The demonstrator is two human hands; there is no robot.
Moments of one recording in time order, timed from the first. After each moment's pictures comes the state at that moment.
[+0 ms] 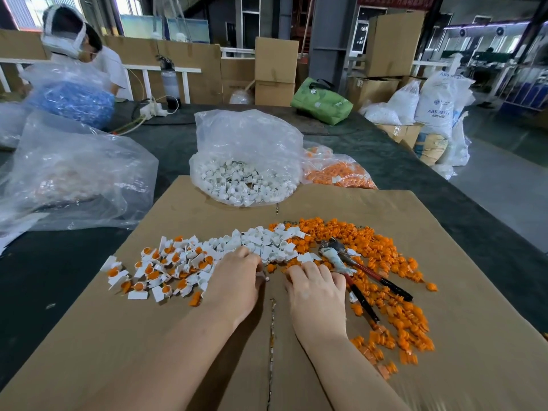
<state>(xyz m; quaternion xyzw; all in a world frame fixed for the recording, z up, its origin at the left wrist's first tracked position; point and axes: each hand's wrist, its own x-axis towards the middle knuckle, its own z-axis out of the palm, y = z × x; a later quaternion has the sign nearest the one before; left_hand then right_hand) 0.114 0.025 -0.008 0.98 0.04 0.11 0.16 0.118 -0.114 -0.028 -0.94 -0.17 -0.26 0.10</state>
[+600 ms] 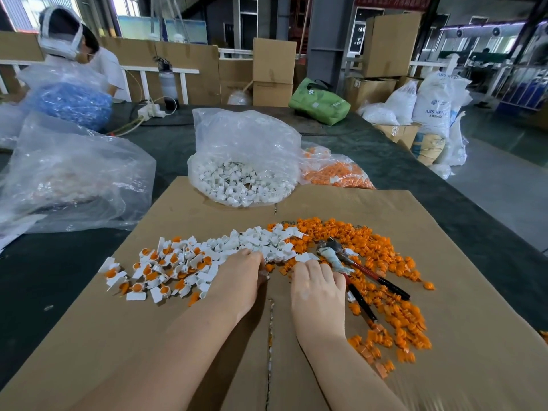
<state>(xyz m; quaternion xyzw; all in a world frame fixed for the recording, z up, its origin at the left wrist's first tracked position) 0.118 0.020 0.000 0.98 0.04 0.05 0.18 0.115 -0.115 -0.027 -0.93 -0.15 -0.31 0.10</state>
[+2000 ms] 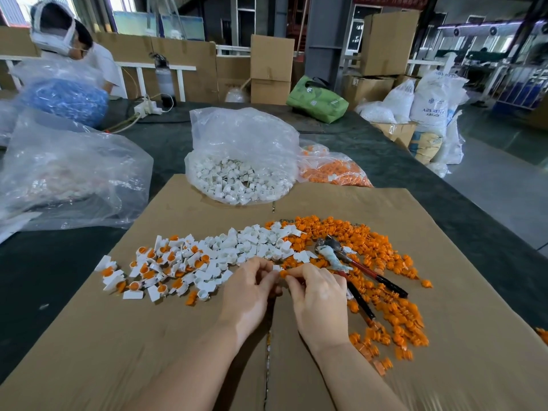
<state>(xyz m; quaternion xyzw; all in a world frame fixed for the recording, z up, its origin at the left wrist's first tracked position) 0.098 -0.005 -0.018 0.80 0.12 0.11 0.58 0.112 -0.123 -0.027 -0.90 -0.16 -0.25 0.33</state>
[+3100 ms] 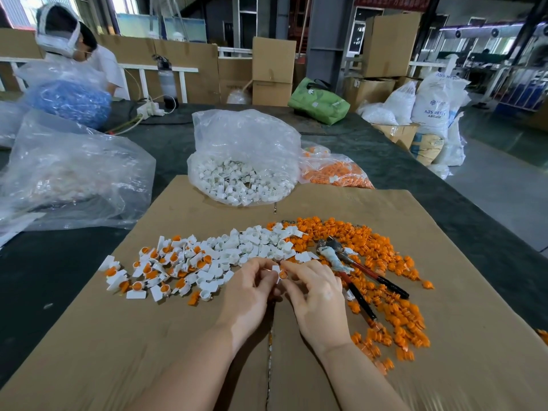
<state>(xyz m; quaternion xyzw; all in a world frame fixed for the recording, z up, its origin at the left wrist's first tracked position) 0.099 -0.002 -0.029 0.73 0.10 0.11 0.67 0.111 -0.125 -0.022 -0.88 -0.20 -0.21 0.37</state>
